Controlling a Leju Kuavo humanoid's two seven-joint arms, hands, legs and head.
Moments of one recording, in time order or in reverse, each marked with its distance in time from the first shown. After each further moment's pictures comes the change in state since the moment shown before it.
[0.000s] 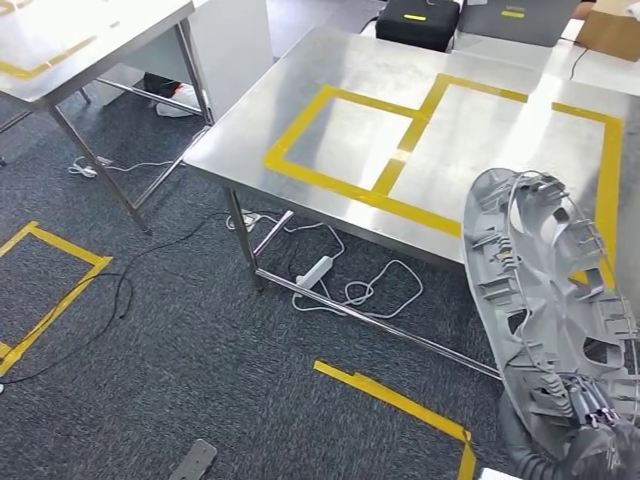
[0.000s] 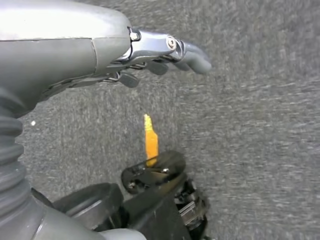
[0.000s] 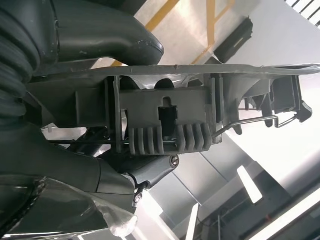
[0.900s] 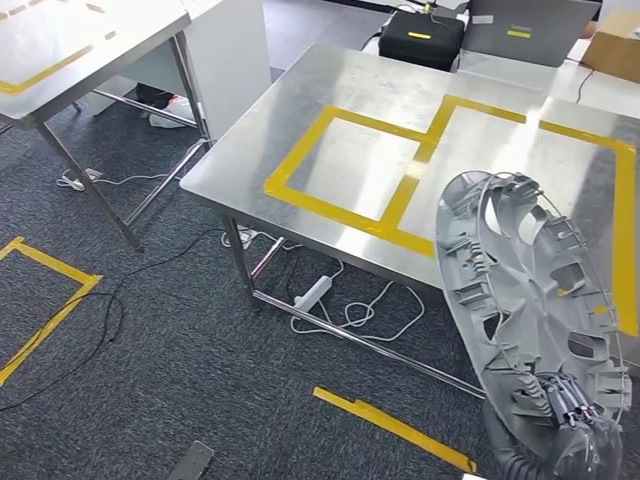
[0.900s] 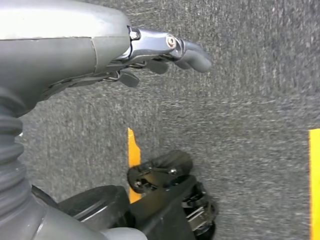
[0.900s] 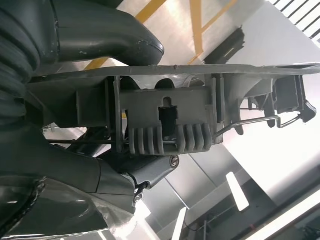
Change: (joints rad) left arm 0.005 -0.009 0.042 0.002 -0.040 -0.011 0.015; right arm -0.029 -0.065 0.067 0.005 0.055 0.009 0.079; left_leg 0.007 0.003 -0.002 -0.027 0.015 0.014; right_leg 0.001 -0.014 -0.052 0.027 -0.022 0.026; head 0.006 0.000
